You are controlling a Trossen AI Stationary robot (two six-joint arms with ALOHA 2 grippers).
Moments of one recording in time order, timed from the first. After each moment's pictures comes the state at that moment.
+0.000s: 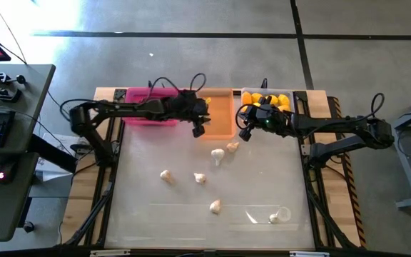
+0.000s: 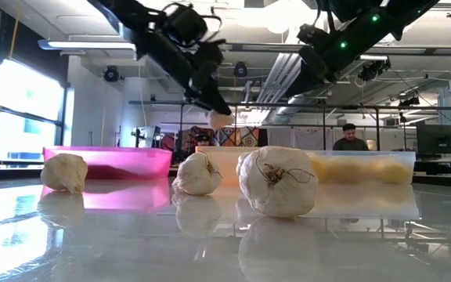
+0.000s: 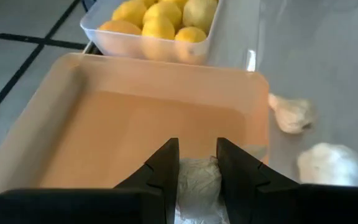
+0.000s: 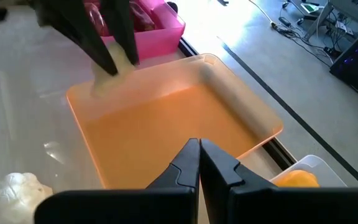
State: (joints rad) left arm 0.35 1.68 1.11 -0.10 0.02 0.16; right arm -0.23 1.20 0.76 -0.09 0.36 -0.03
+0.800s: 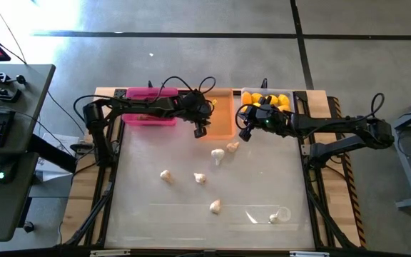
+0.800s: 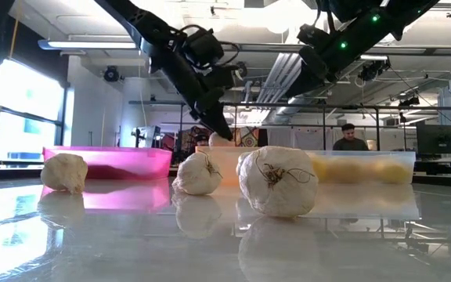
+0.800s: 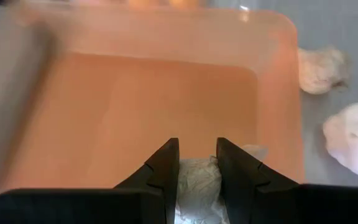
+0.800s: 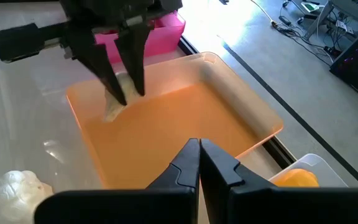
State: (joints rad) left arm 0.39 1.83 1.23 -0.24 0.06 0.23; right arm -0.23 1.20 0.76 -0.10 0.36 -0.03
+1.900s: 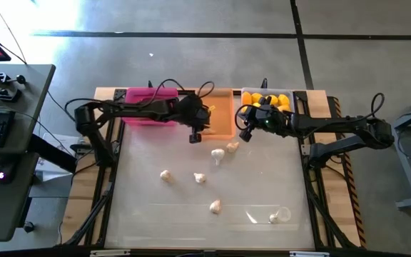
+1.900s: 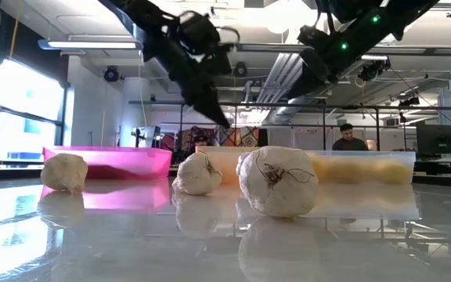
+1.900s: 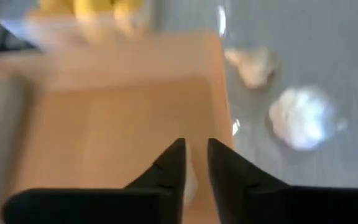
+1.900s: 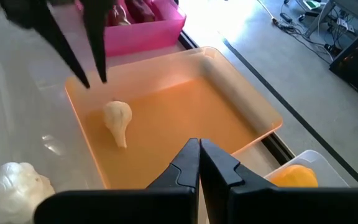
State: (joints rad) left arm 0.33 1.75 1.19 -0.28 0.10 0.37; right arm -0.23 1.20 0.76 -0.12 0.36 -0.03
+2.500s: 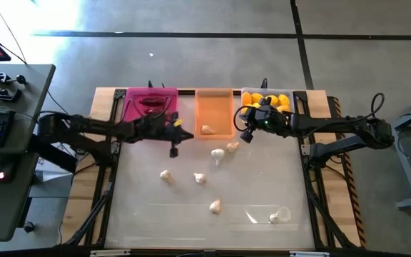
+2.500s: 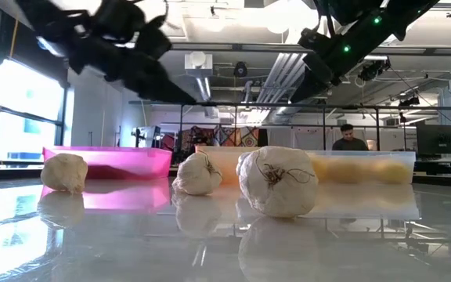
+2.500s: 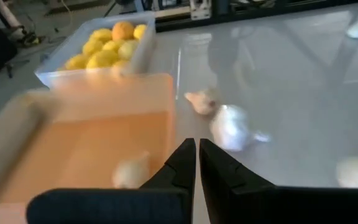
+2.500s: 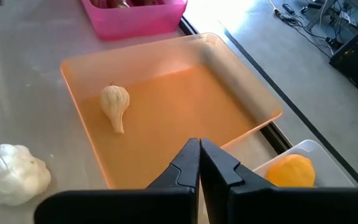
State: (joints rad) left arm 0.23 1.32 0.54 0.38 0.10 0.25; right arm -0.23 1.20 0.76 -0.17 0.36 -0.04
